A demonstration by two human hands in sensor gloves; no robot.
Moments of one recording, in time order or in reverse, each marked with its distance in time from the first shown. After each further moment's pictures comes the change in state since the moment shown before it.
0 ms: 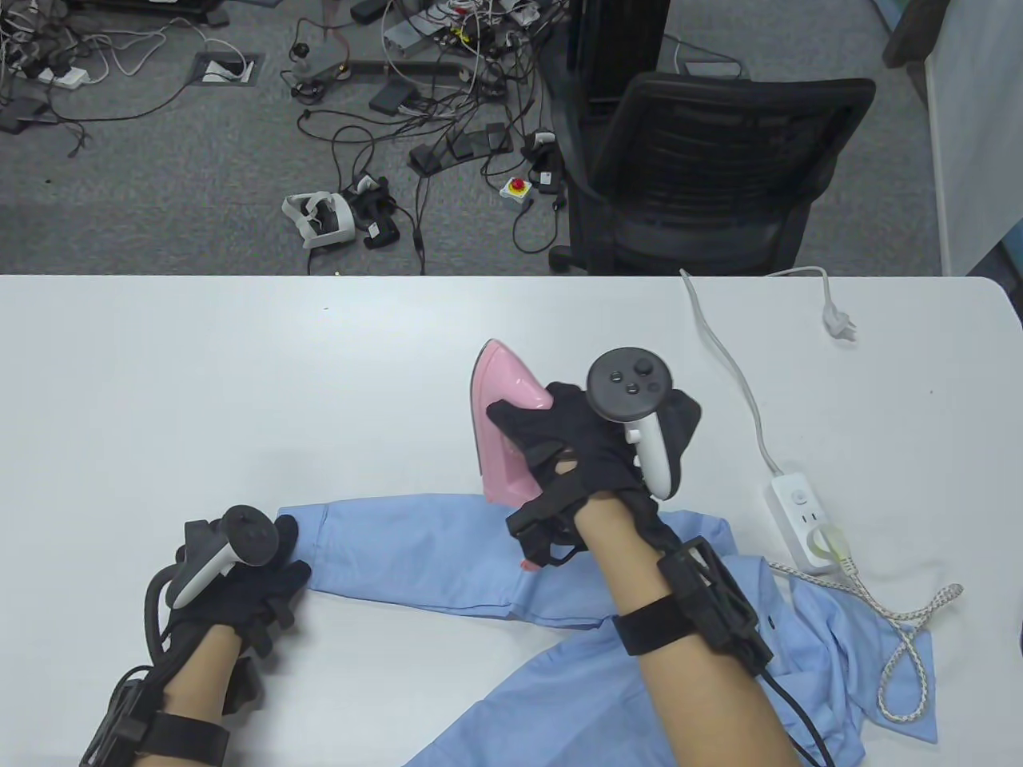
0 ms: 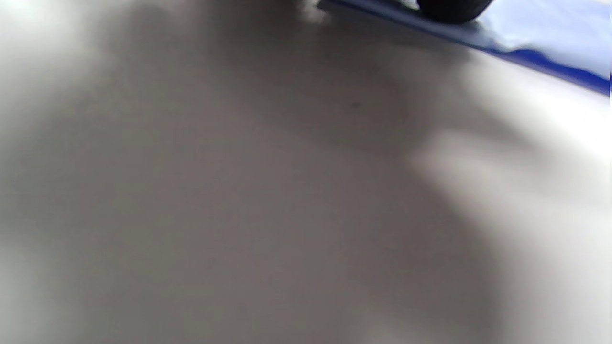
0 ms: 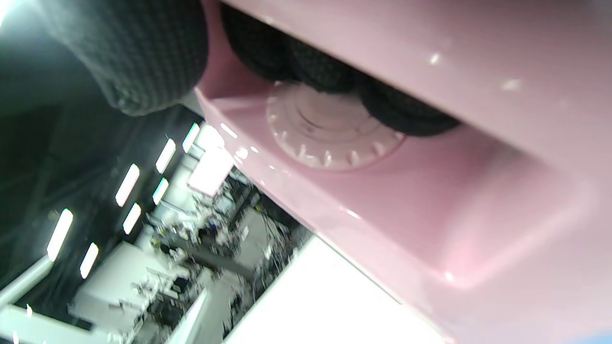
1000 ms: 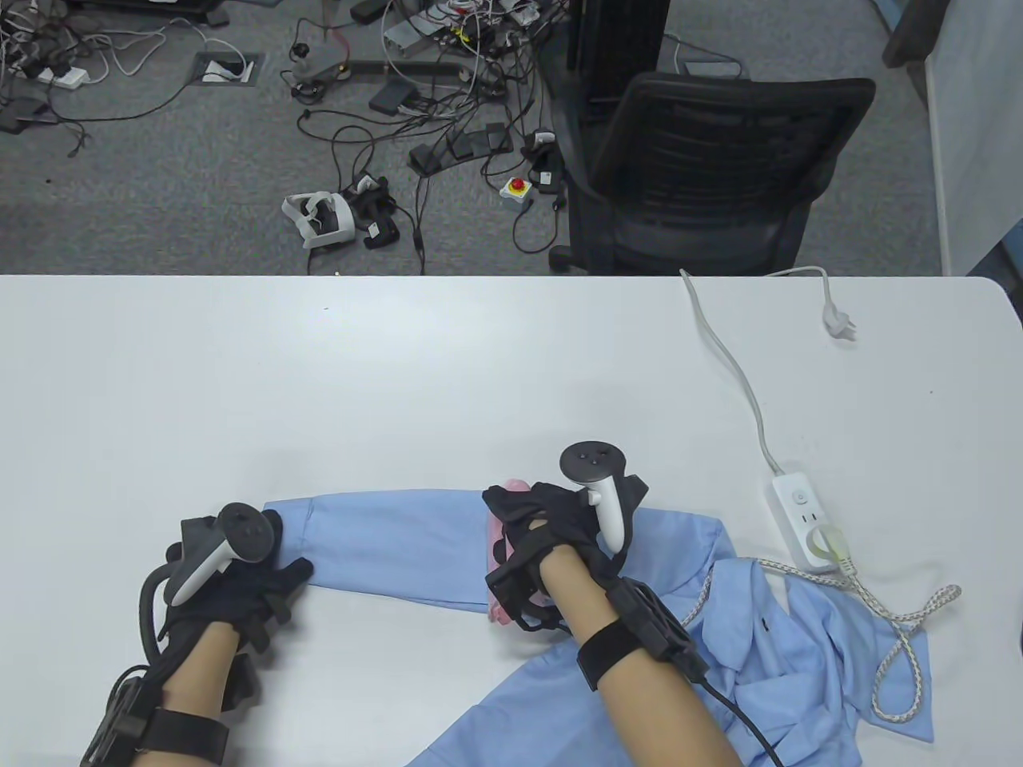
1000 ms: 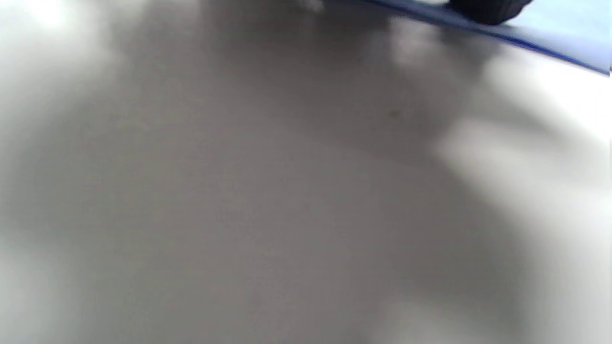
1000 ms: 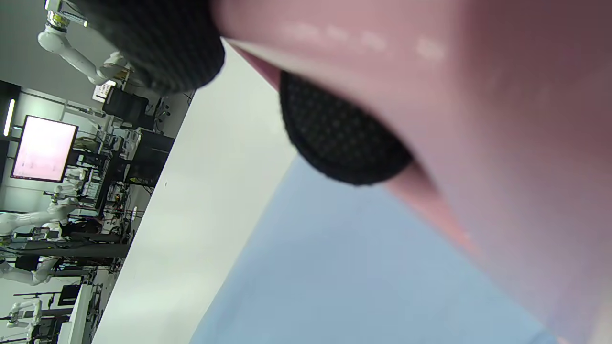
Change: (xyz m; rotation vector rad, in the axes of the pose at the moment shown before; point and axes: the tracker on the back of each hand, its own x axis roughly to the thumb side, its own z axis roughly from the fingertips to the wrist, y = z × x) left_hand -0.006 0.002 -0.004 0.005 0.048 -0.006; right_hand -0.125 0.080 -0.032 0.180 0.395 -0.101
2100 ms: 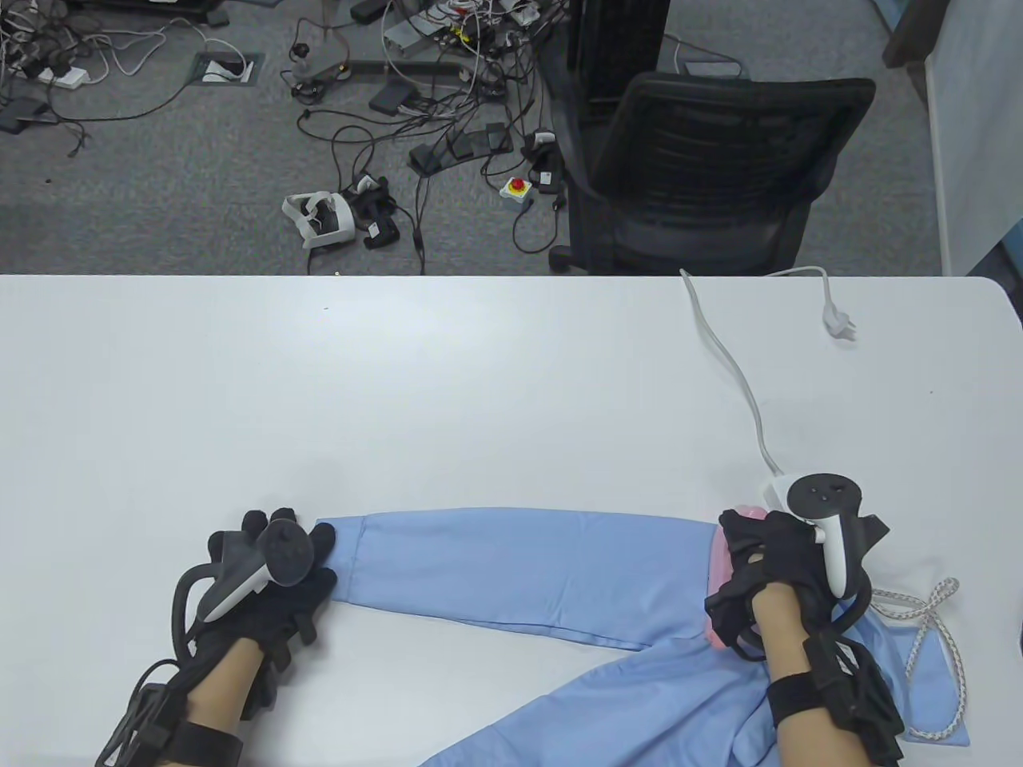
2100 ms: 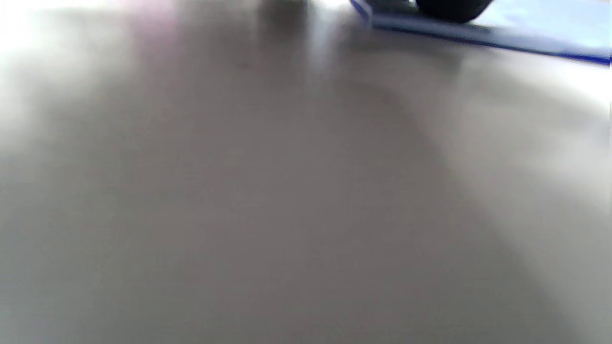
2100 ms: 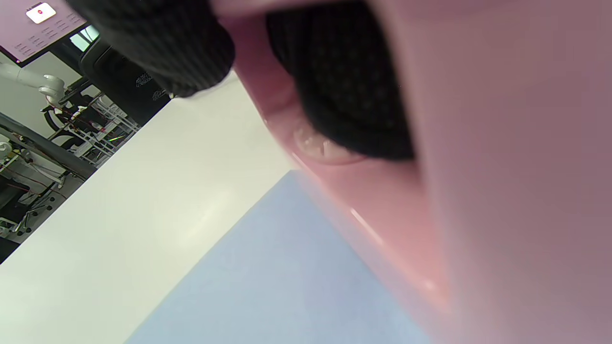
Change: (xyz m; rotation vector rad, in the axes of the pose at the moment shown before) left_hand 0.037 -0.013 0.017 0.148 -0.177 -0.150; right_hand -0.127 -0.192 0.019 -0.436 0.231 0.152
